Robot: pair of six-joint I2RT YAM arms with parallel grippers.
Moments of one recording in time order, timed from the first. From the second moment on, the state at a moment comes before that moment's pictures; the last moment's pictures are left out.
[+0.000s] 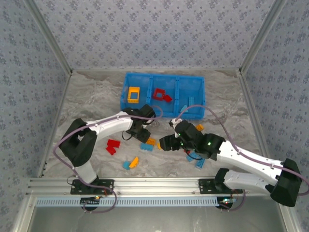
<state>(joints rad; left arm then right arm) -0.80 1.72 1.15 -0.84 -0.12 -0.21 0.98 1.02 0.75 -0.48 0.03 0.58</state>
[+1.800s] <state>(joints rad) -0.37 2.37 2.17 -0.87 0.17 -0.39 1.09 1.50 1.25 -0.27 0.57 0.26</state>
